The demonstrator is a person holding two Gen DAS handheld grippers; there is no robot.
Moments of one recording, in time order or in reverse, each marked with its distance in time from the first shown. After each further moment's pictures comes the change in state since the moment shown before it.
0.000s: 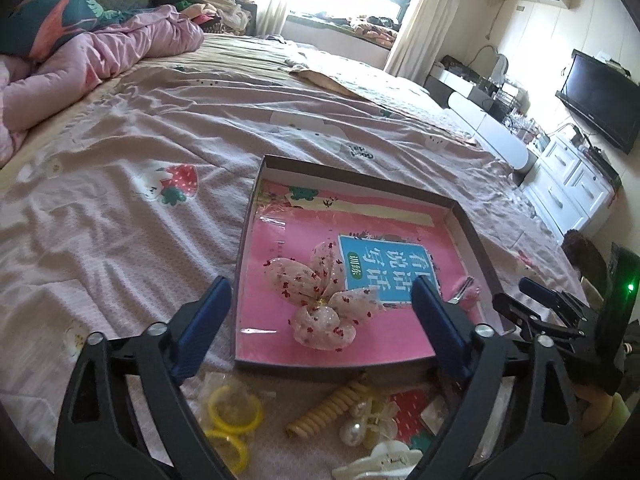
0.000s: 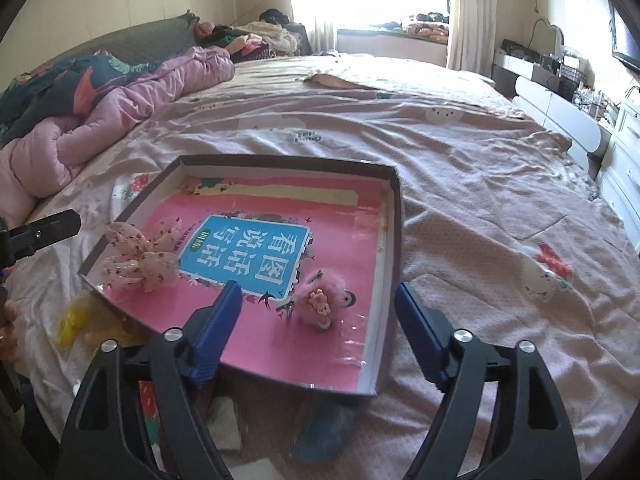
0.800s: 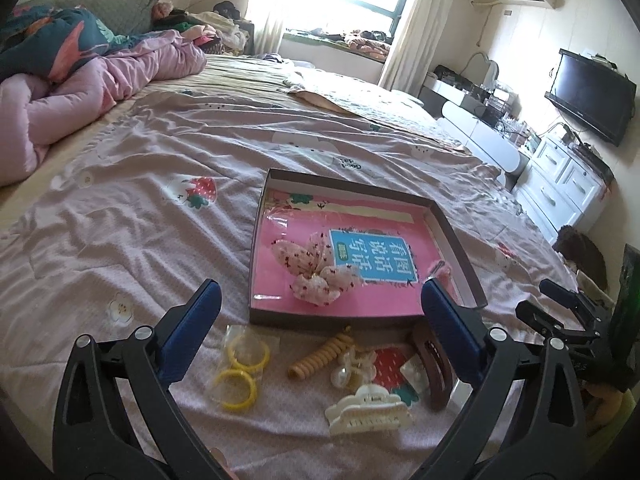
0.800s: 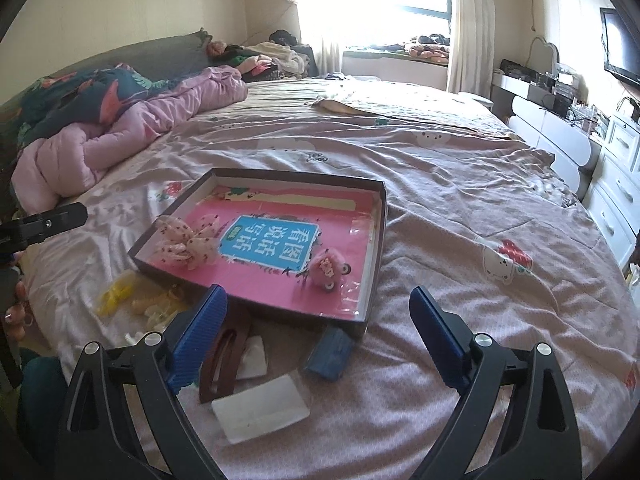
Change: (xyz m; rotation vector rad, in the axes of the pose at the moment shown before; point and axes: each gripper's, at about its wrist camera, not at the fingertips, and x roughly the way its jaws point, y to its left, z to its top) left arm -0.065 -0.012 -0.022 0.042 -0.055 0.017; right arm -0.086 0.009 -0.030 -0.023 -0.071 0.013
